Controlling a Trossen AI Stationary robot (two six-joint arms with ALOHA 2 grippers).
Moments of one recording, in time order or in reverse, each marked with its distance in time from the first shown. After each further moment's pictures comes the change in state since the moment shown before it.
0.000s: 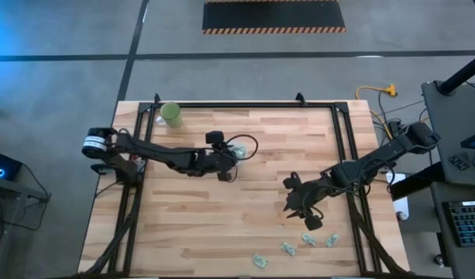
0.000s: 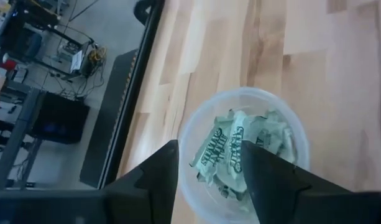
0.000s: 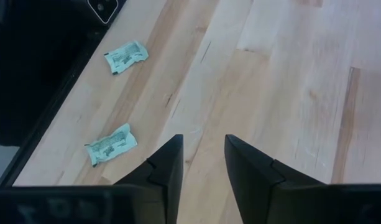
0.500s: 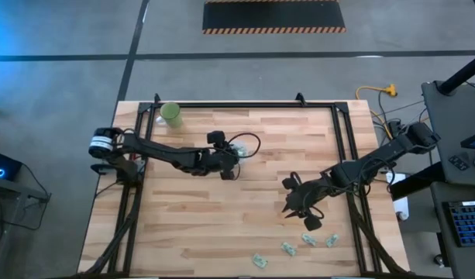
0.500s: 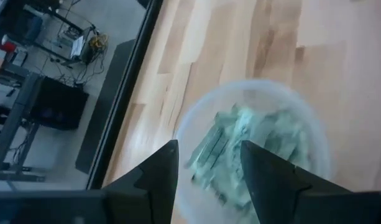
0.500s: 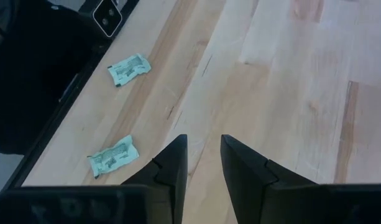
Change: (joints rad) left arm 0.024 0.064 -0.003 0.045 -0.003 -0.049; right arm 0.000 0.000 -0.003 0.041 0.000 0.000
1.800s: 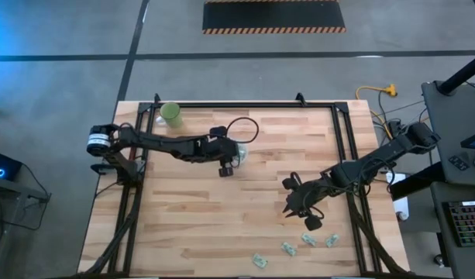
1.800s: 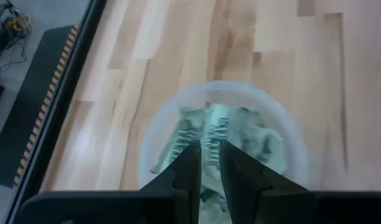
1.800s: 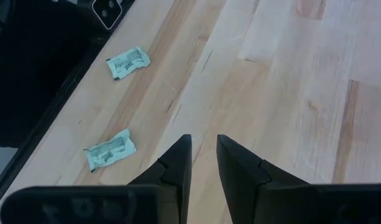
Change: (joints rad) left arm 0.123 -0.031 0.034 -0.081 0.335 -0.025; right arm 0.000 0.000 -0.011 0.002 -0.001 -0.027
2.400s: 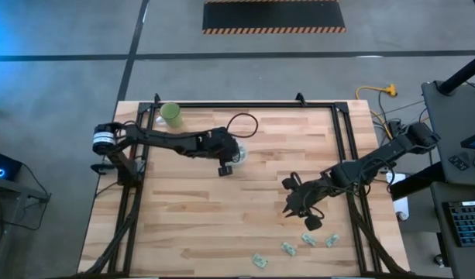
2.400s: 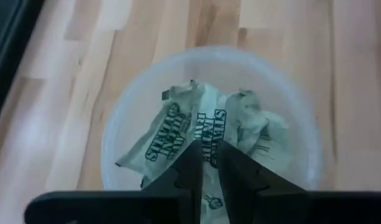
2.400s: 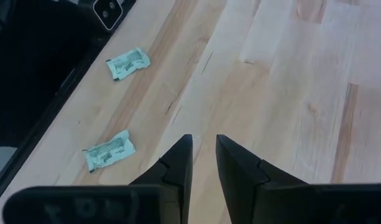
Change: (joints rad) left arm 0.074 0.047 -0.018 0.007 0.173 -0.024; right arm 0.000 0.000 0.000 0.004 0.001 -0.011
